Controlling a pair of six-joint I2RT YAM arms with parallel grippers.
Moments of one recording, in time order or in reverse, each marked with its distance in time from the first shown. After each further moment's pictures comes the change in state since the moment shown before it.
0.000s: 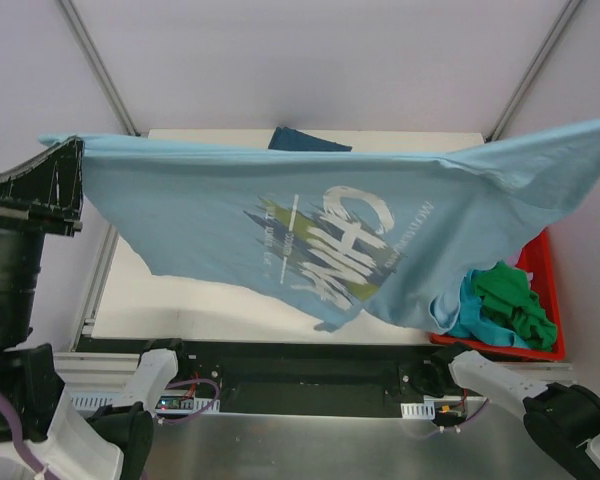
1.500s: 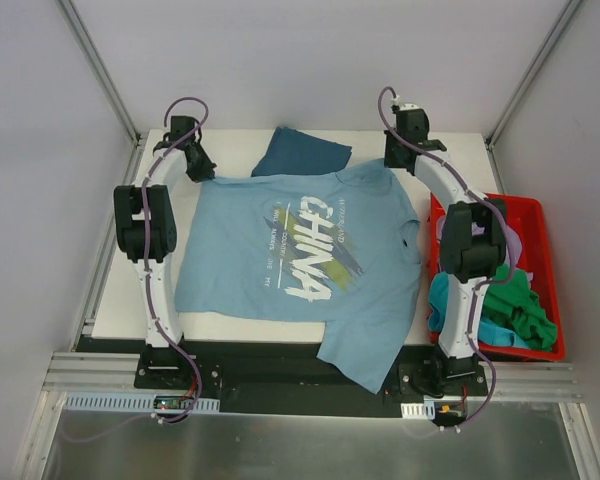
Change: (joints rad) left arm -0.098 1.363 -0.259 0.246 -0.169 0.054; right arm -0.285 1.109 -0.506 0.207 -0.145 0.060
